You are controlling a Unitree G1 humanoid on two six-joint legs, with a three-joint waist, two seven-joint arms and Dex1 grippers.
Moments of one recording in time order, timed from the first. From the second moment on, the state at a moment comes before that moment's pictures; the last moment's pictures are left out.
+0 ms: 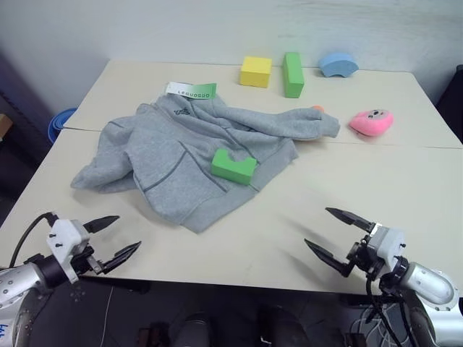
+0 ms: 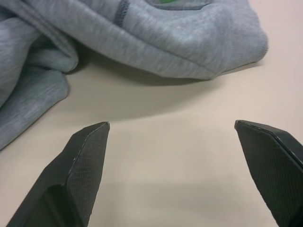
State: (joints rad) left arm 0.25 0.72 0.46 -0.14 -0.45 0.05 -0.93; right arm 0.20 -0.59 -0.21 -0.17 0.42 -0.29 0.94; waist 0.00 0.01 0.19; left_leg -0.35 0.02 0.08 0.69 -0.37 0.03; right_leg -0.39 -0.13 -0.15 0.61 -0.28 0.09
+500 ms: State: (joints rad) left arm 0.20 0.76 0.47 -0.18 -0.66 0.25 -1.07; right arm 0.16 -0.59 -0.21 -0.12 0.42 -0.30 0.96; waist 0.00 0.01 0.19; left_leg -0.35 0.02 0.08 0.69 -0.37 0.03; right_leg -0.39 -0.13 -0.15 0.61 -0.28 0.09
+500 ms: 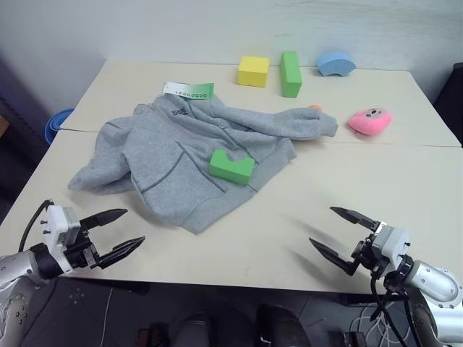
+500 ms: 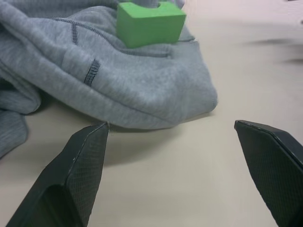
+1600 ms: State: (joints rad) left arm 0.11 0.61 0.40 -0.22 -0.68 0.29 -1.00; right arm -1.03 -0.29 0.41 0.52 -0.04 0.35 0.81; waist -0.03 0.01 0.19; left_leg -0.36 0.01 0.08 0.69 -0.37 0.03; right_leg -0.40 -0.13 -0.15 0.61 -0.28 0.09
